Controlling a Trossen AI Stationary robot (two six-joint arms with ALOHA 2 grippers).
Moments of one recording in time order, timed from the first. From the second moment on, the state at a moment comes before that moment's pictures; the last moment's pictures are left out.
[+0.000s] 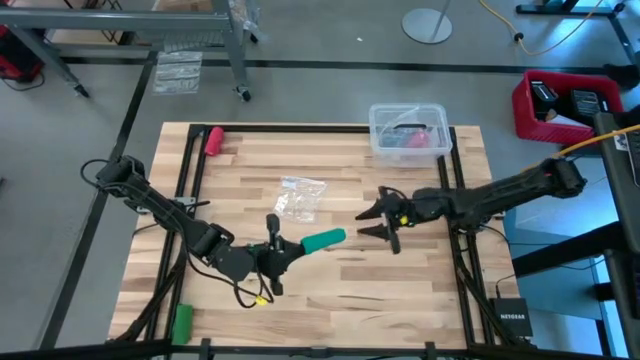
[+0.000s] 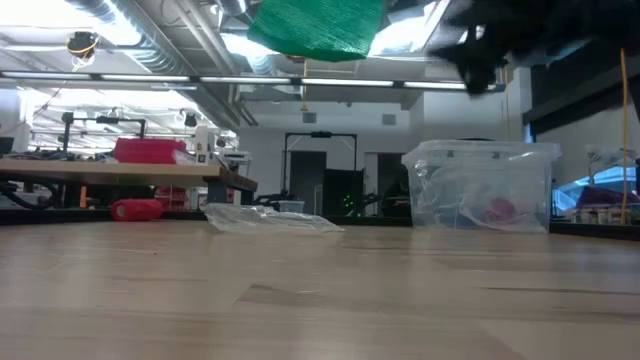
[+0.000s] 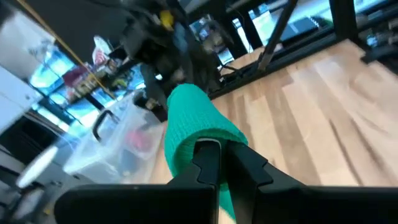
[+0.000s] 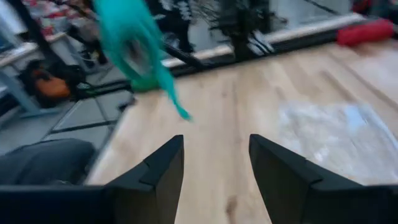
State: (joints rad) left arm -0.58 1.46 1.07 0.07 -0.81 0.29; right arm 0.18 1.04 0.47 0.36 0.01 0.28
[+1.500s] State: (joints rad) left arm -0.57 1.47 1.07 0.24 -0.84 0.35; right arm 0.34 1.52 0.60 0.84 0.08 -0.01
